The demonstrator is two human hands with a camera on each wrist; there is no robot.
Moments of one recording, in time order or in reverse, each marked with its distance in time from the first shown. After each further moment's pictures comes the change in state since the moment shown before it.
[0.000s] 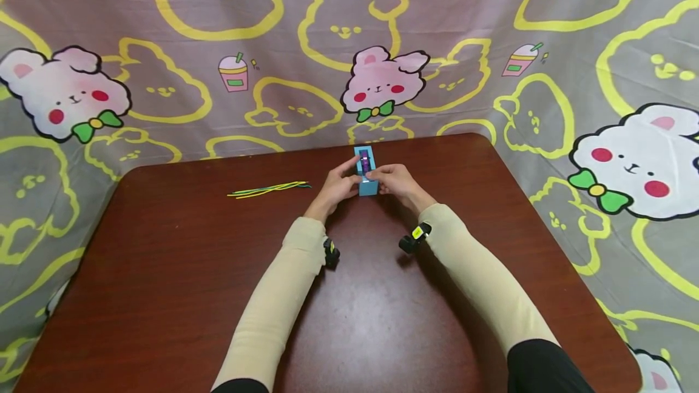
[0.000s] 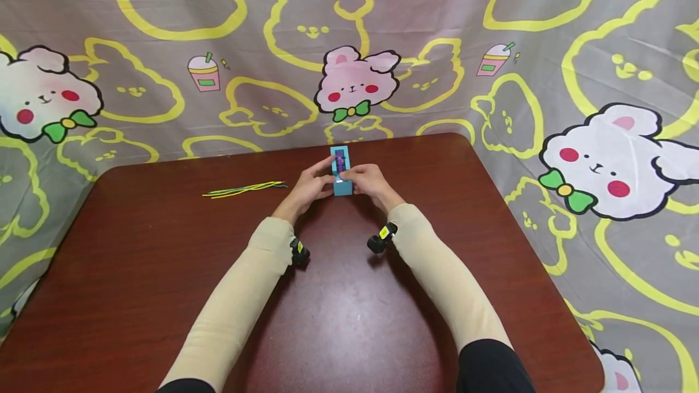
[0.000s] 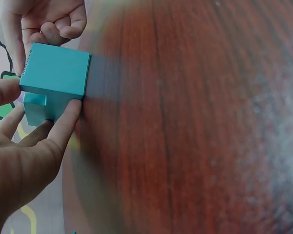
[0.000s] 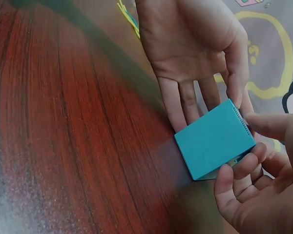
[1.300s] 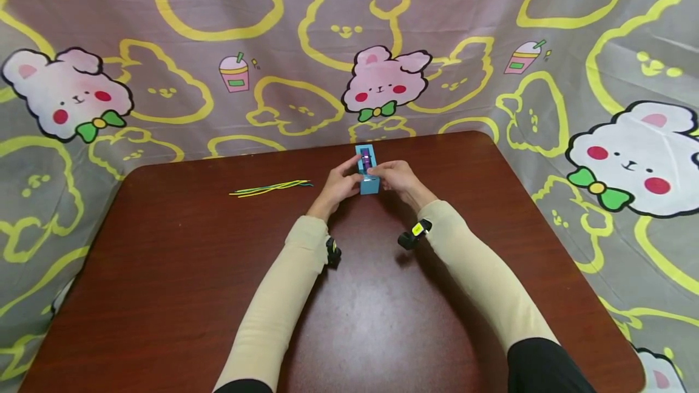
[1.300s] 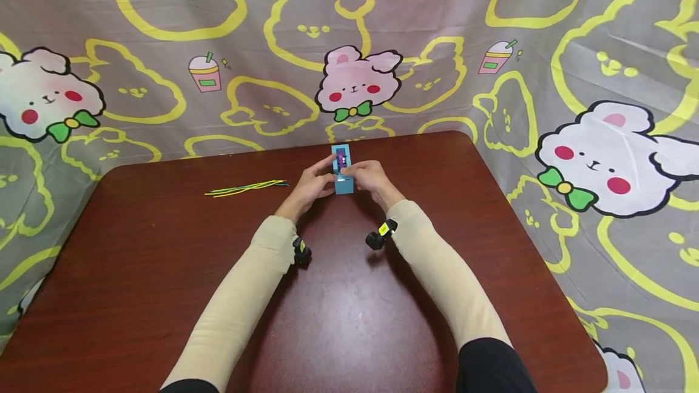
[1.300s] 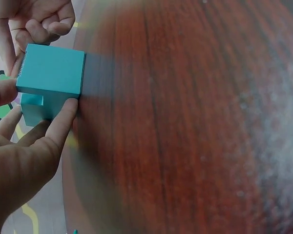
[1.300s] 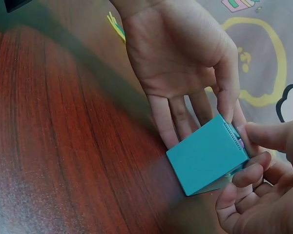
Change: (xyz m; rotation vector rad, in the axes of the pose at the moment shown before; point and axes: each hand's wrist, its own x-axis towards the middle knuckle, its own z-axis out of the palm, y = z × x) left_hand -0.001 0.005 0.004 0.021 0.036 -0.017; right_hand -0.002 -0.016 -0.001 -0.006 0.022 0.058
